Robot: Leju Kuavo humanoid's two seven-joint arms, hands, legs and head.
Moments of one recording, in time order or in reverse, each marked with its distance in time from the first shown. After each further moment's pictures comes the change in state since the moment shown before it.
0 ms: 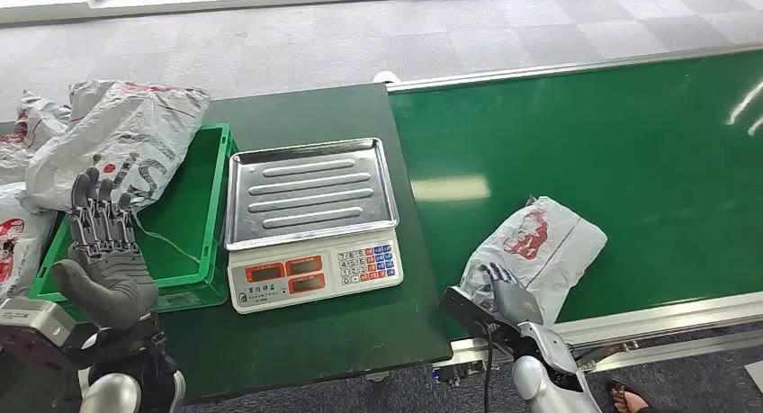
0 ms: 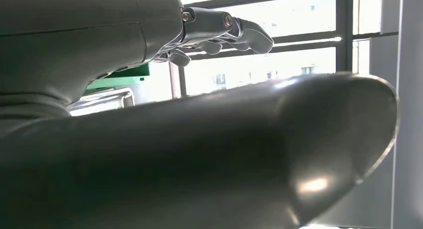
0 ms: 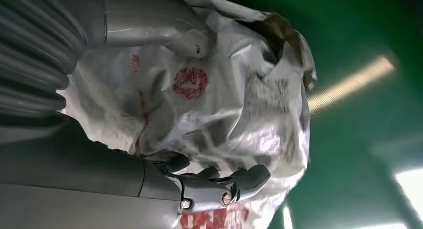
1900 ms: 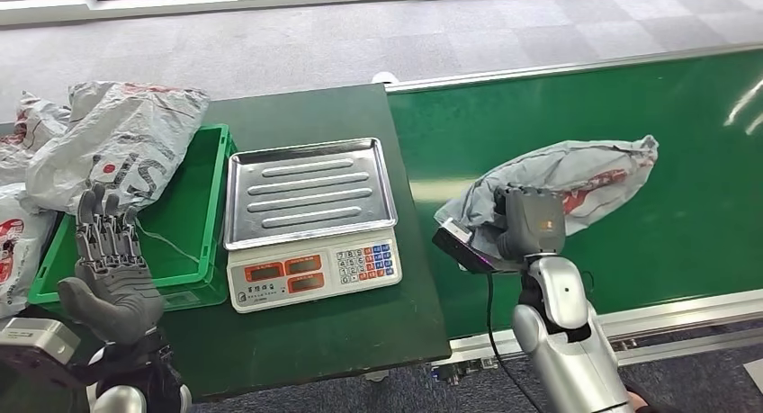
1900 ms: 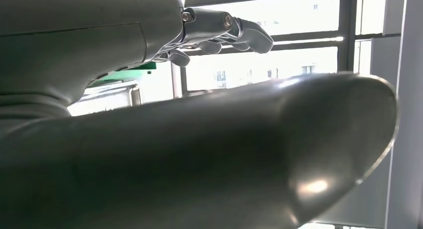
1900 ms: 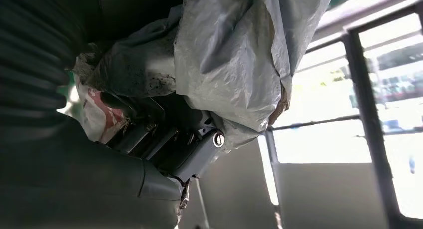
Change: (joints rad) left arm 0.047 -0.021 0.001 0.009 0.024 -0.014 -0.063; right arm -0.175 0.005 0.066 -0.320 0.326 -0.261 -0.029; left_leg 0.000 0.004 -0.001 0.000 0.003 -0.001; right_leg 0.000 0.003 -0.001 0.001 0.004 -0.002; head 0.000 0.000
